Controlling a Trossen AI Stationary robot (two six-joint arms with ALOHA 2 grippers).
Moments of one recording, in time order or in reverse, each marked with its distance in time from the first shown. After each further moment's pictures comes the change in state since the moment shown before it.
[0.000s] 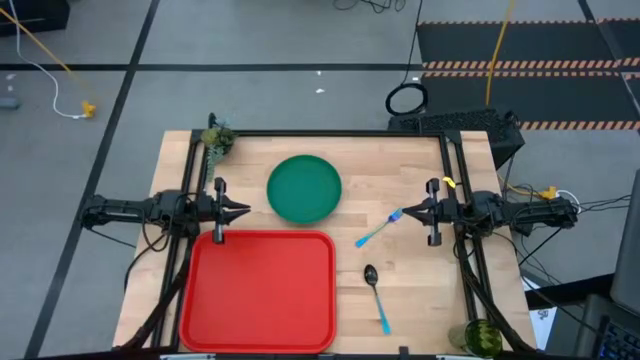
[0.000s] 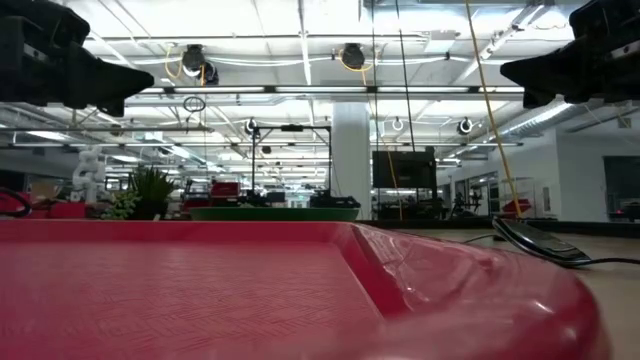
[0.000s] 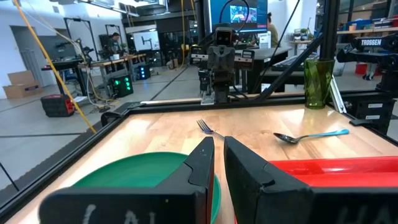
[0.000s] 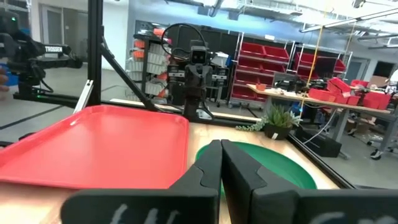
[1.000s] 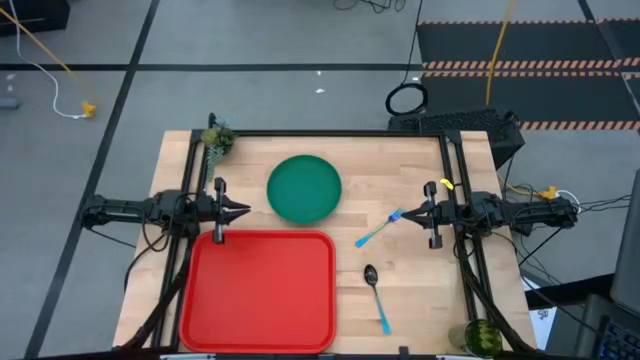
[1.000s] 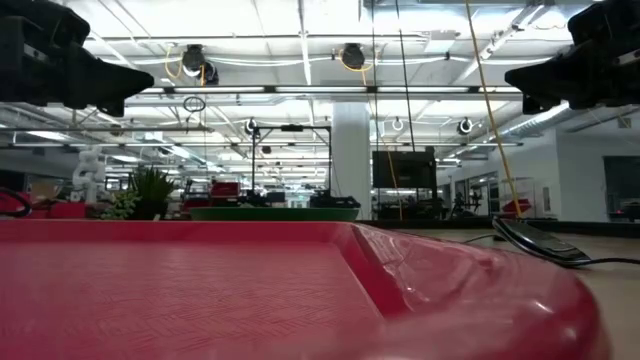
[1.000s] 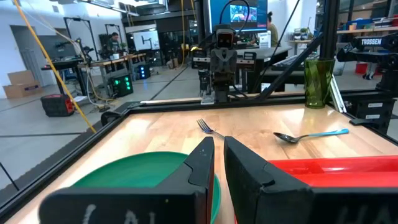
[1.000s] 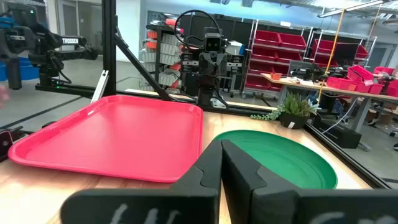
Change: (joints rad) left arm 0.000 0.000 0.001 -0.009 0.000 0.000; right arm 0.001 0.000 0.000 -0.053 -0.053 0.034
